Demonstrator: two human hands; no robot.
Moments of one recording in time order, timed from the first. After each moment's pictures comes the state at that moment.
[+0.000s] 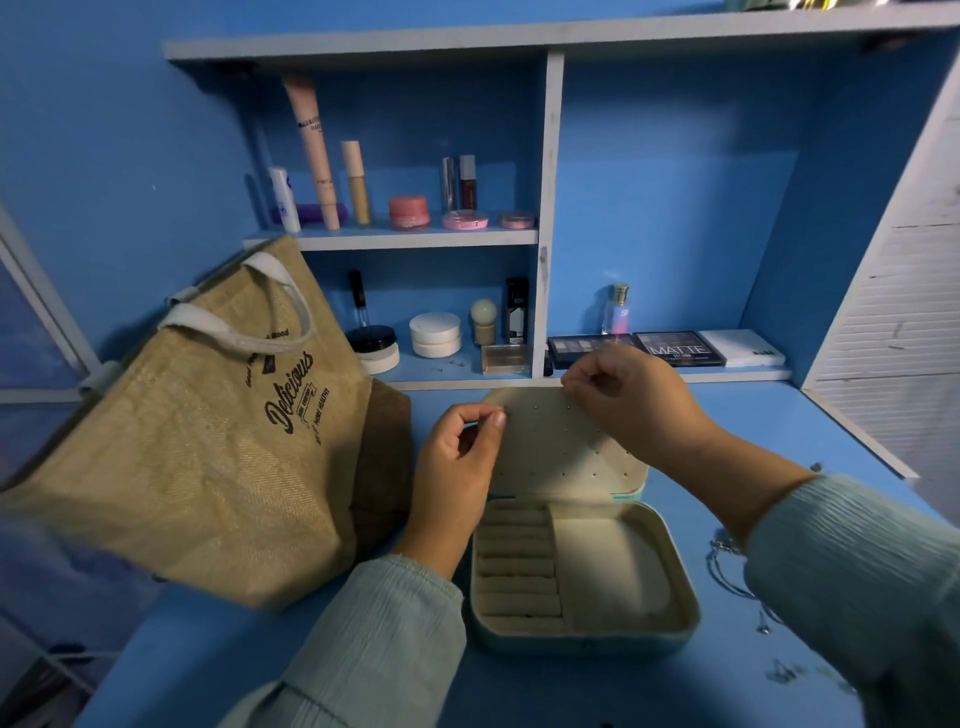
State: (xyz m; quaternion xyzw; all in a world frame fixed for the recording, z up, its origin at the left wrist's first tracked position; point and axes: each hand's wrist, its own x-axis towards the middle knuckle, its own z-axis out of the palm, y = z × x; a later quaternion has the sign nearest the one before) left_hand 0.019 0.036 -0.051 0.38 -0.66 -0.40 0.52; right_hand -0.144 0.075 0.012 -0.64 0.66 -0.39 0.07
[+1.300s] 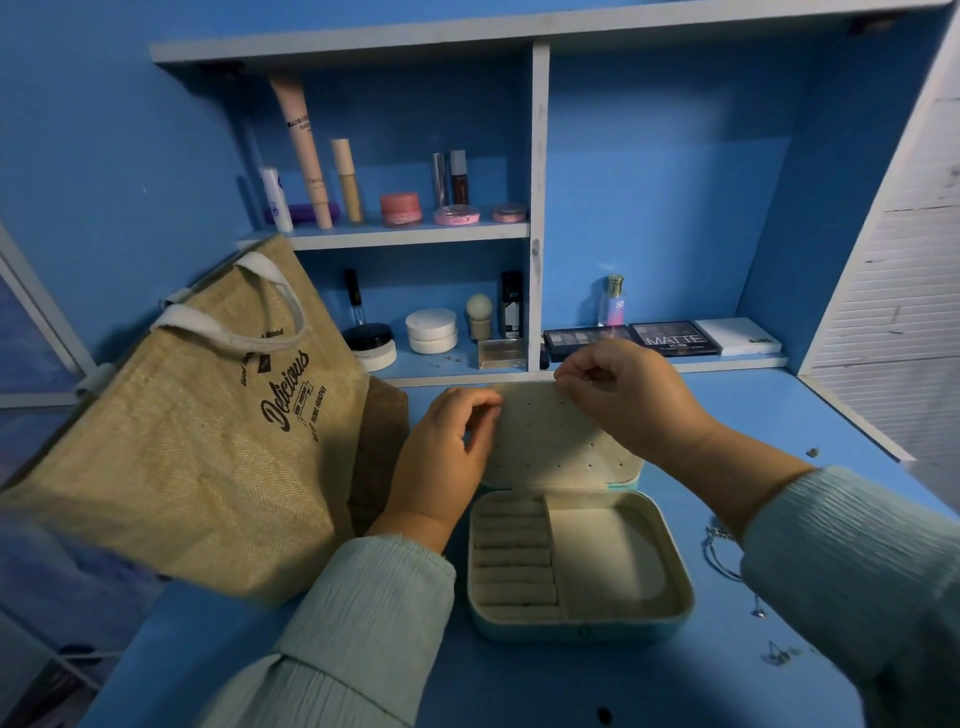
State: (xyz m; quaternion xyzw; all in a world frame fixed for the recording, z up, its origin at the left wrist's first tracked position) left_hand 0.030 0.014 -0.054 0.33 -0.82 -0.08 0.47; right_hand -0.141 0.084 0.015 -0.64 0.65 -0.40 0.07
